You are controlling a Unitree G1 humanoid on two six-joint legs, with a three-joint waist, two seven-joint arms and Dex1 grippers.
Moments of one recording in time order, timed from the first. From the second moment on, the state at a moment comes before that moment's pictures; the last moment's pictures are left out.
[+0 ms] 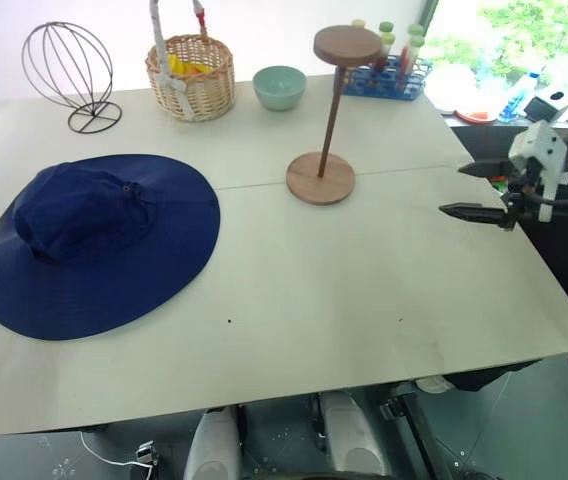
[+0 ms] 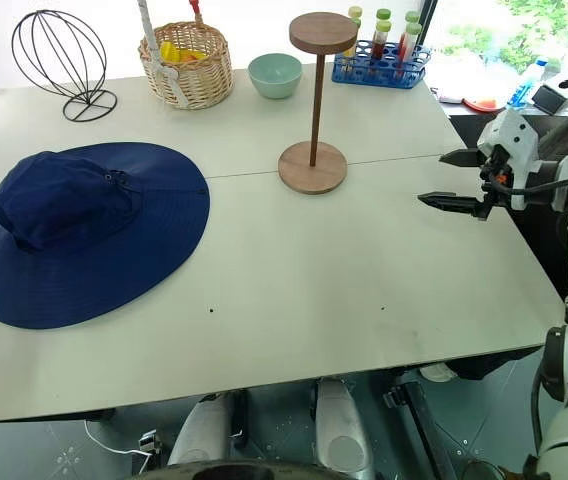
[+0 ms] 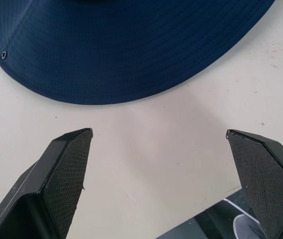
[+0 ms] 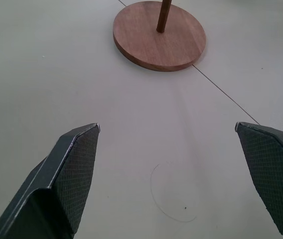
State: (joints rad) left arm 0.80 0.84 1.16 -0.21 -0.43 0.36 -1.18; right arm -0.84 -0.96 -0.04 0.68 0.18 0.14 1.35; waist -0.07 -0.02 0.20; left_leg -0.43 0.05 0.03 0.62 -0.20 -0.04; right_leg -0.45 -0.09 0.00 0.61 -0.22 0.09
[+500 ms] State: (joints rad) left arm 0.72 0.85 1.14 -0.20 -0.42 0.34 -1.17; right arm -0.85 -0.96 -0.04 0.69 0.18 0.12 1.34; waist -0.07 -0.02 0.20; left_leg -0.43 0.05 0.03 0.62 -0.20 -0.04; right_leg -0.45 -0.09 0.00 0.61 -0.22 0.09
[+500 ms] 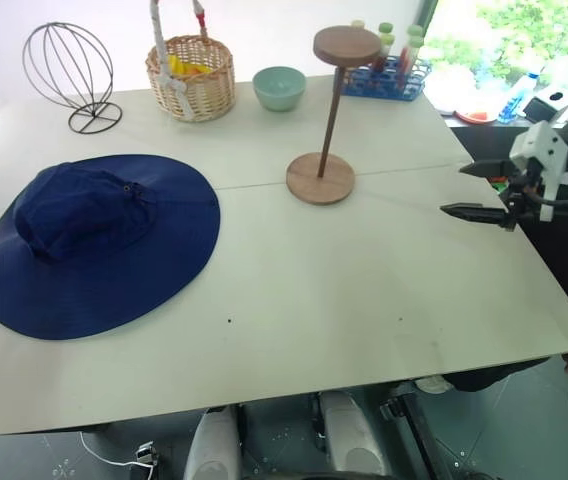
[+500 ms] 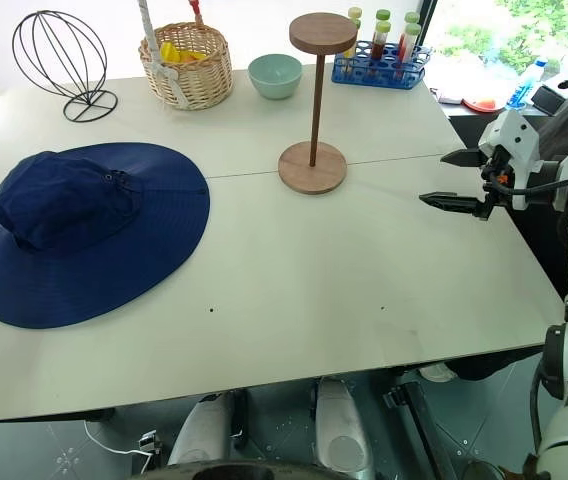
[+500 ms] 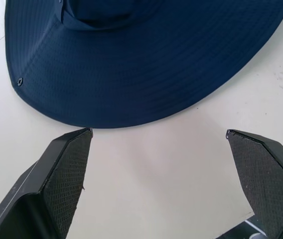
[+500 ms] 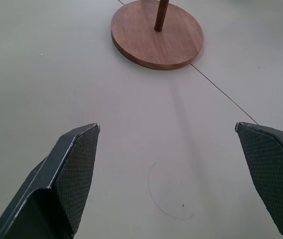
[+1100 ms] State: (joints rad) left arm 0.61 0.83 0.83 -0.33 -0.06 -0.17 -0.99; right arm -0.61 -0.93 -0.12 -0.02 0.51 0.65 1.30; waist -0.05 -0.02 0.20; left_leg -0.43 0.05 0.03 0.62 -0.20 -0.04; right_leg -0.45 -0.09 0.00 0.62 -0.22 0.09
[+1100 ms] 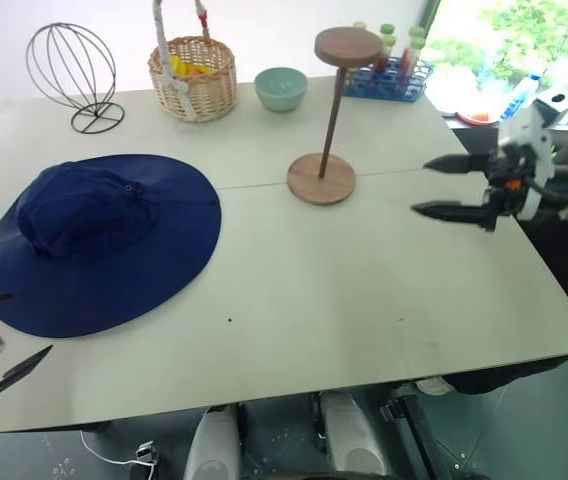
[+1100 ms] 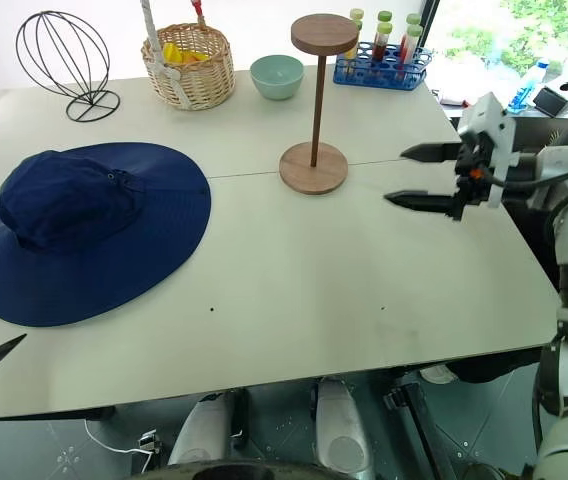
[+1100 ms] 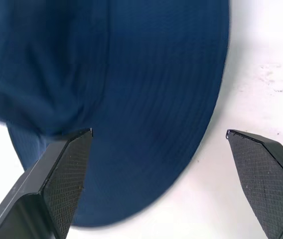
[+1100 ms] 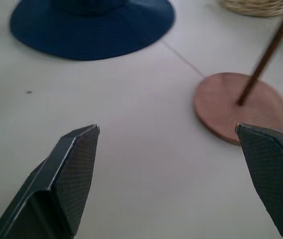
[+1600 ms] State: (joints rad) left arm 0.42 0.77 0.45 -0.28 0.24 -0.33 -0.74; right arm -0.54 -0.92 -0.26 -0.45 0.90 1.03 1.00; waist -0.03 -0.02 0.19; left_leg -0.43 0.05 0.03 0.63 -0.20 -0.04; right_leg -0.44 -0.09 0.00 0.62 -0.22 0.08
